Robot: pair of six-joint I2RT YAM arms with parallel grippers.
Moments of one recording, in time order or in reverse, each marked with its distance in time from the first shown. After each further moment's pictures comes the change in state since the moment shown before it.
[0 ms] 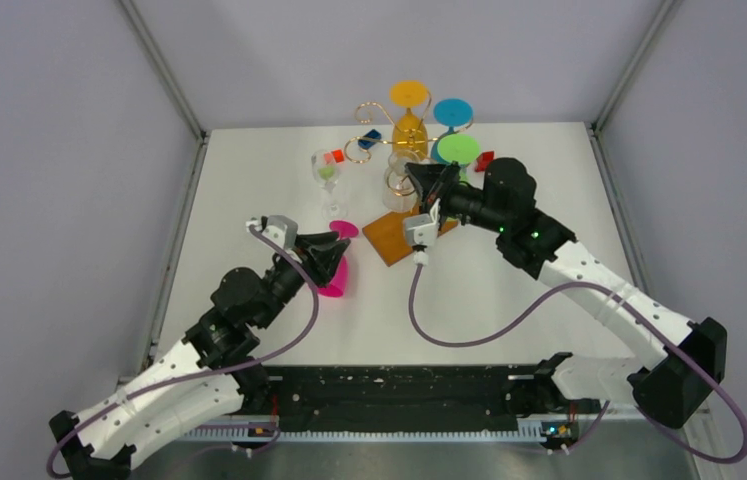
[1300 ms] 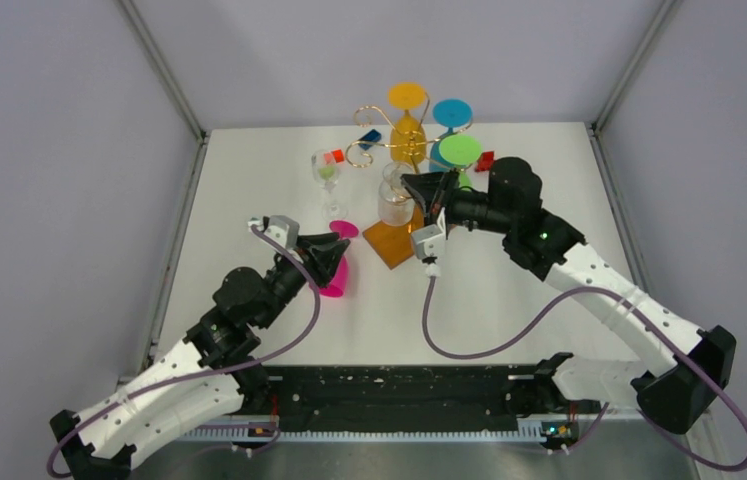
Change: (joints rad) left arm 0.001 0.002 -0.008 -0.006 -0.011 -0.001; right arm 0.000 -0.022 0.031 -0.111 -0.137 -0.039
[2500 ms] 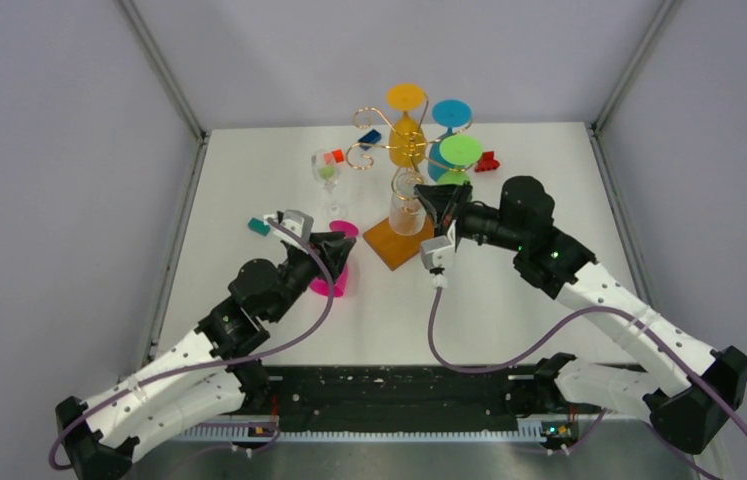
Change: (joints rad) left arm 0.000 0.087 0.006 0.016 -0.026 0.000; right arm 0.000 -0.119 -0.126 0.033 0.060 0.058
